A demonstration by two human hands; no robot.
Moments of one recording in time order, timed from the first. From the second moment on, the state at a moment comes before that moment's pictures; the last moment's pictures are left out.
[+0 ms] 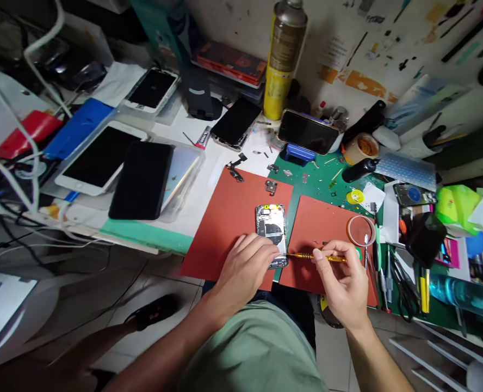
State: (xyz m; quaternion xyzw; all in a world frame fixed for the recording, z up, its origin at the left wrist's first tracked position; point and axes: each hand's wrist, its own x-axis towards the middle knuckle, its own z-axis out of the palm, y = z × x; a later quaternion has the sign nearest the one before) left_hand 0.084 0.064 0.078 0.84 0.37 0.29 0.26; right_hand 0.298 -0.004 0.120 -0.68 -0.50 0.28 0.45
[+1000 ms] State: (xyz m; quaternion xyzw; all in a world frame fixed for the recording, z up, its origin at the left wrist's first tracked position) left_hand 0.211 0.143 0.078 0.95 0.21 0.11 0.22; right_hand 0.311 -0.100 0.115 -0.74 -0.28 0.21 0.58
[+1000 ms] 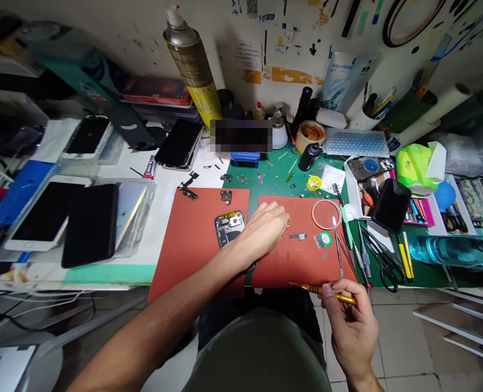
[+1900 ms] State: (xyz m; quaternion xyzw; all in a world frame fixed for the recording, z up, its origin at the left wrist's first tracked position) left_hand 0.043 0.014 0.076 0.71 0.49 0.37 0.35; right_hand 0.263 0.012 0.106 -0.67 -0.60 0.30 0.32
